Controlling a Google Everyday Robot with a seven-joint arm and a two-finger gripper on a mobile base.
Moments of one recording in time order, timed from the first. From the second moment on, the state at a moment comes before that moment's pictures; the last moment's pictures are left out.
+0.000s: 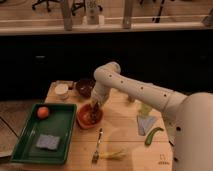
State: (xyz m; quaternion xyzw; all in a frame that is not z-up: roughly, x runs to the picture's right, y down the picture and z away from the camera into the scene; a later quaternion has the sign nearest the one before) arm -0.045 0.100 0.810 -0.20 -0.32 -0.54 0.75
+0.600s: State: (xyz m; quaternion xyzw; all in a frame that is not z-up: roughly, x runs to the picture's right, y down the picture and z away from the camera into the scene) arm -0.043 0.100 0.810 -0.20 -0.32 -0.54 0.75
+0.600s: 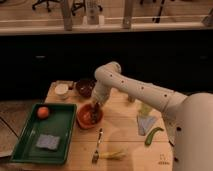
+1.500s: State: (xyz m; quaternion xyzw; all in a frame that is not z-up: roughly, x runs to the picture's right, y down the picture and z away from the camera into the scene) arm -0.041 0.100 0.810 -0.19 -0.33 -0.55 0.74
